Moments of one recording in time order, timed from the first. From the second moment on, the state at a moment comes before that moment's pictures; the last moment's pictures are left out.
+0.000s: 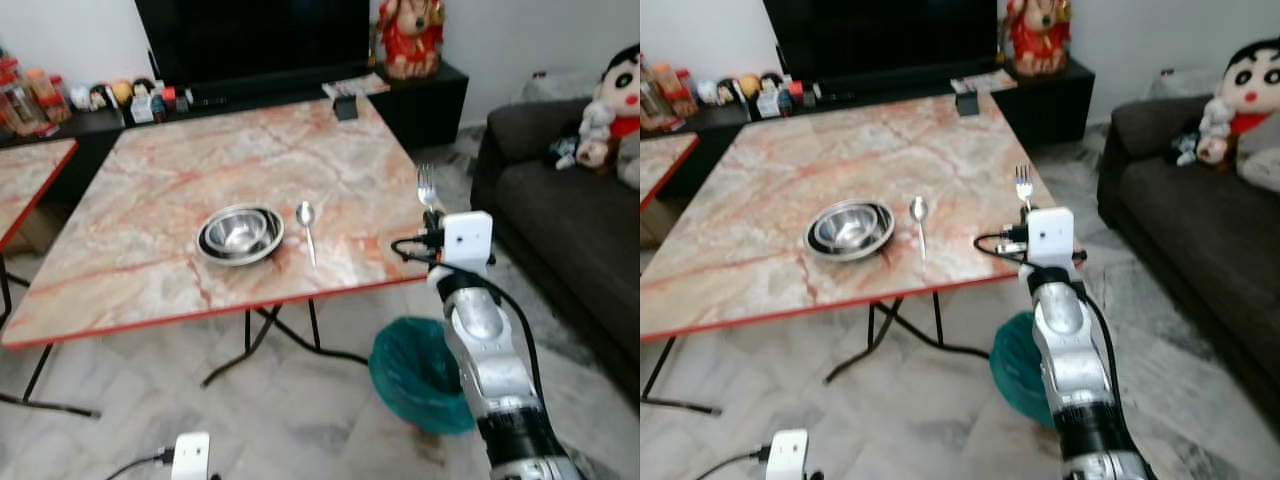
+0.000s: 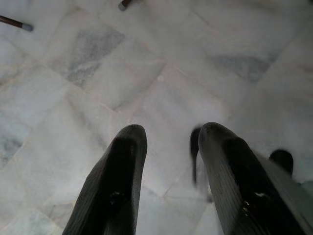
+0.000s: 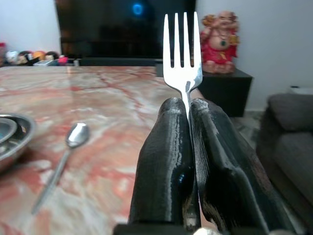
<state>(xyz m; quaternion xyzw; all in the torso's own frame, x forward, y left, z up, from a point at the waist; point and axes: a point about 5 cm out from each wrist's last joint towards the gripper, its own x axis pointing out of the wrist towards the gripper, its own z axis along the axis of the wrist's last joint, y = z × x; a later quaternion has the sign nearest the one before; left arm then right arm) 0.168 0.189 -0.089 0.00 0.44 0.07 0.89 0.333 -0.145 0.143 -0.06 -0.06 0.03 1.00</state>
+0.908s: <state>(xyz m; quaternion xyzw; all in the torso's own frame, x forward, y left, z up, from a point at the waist) 0.165 0.206 -0.088 0.02 0.45 0.08 0.89 0.327 -0.124 0.134 -0.03 -0.05 0.05 1.00</state>
